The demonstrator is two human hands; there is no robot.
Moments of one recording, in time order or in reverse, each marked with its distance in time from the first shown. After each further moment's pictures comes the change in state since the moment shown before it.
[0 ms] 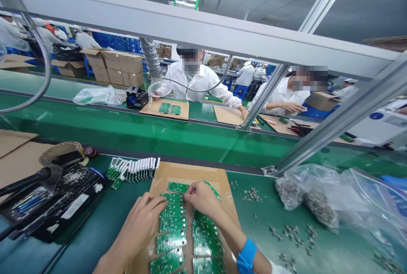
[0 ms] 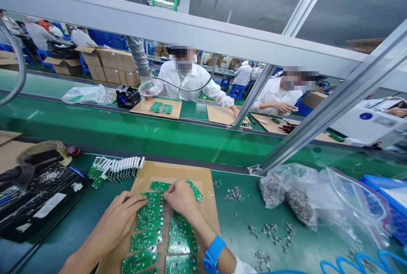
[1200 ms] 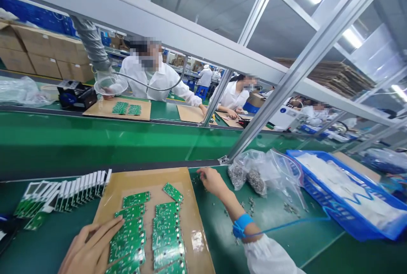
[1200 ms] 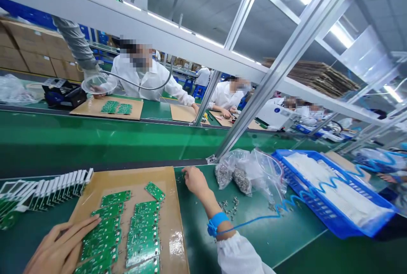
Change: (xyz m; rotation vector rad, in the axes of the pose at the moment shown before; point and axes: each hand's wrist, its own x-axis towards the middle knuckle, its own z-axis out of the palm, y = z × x) left_hand -0.017 -0.052 0.085 -0.097 0.347 0.156; right_hand -0.002 0.109 -0.121 -0.391 0.243 0.099
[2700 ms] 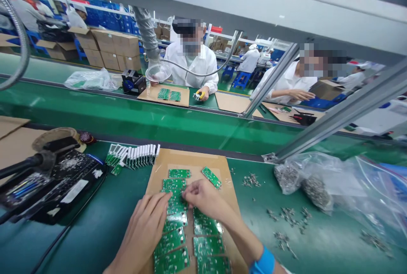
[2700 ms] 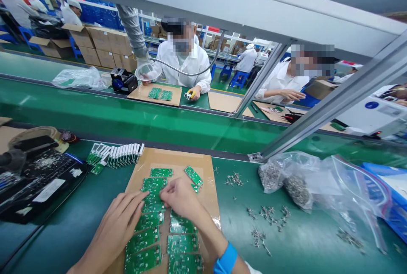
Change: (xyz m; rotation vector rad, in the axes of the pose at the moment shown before) left_hand 0.023 0.090 -0.058 0.039 -0.075 -0.187; right_hand -0.070 -0.140 0.051 0.607 -0.507 -0.139
